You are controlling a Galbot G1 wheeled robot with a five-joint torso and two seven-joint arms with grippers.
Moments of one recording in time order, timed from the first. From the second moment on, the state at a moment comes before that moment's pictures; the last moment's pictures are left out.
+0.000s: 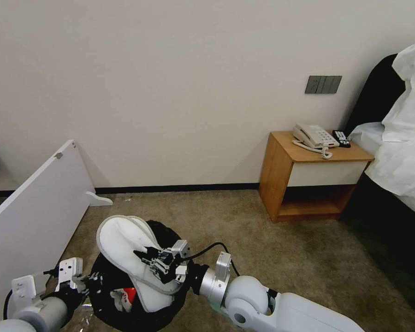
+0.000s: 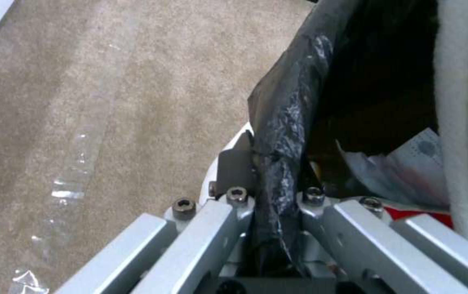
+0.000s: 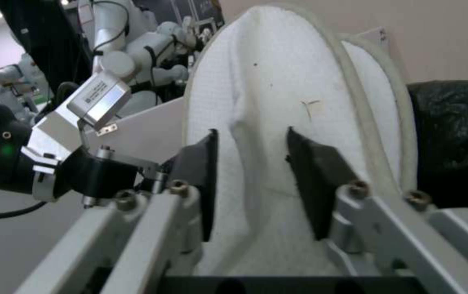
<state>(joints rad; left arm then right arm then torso) 1.68 -1.00 -0.86 -2.37 -1.22 0.74 -0.50 -0.60 1.03 -0.64 1.84 0.92 0.07 -0.09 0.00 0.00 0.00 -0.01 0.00</state>
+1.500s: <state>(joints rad) 1.69 -1.02 -0.87 -2.37 -1.22 0.74 -0.50 -0.61 0.89 -0.33 2.02 1.02 0.17 0.05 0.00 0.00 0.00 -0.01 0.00</state>
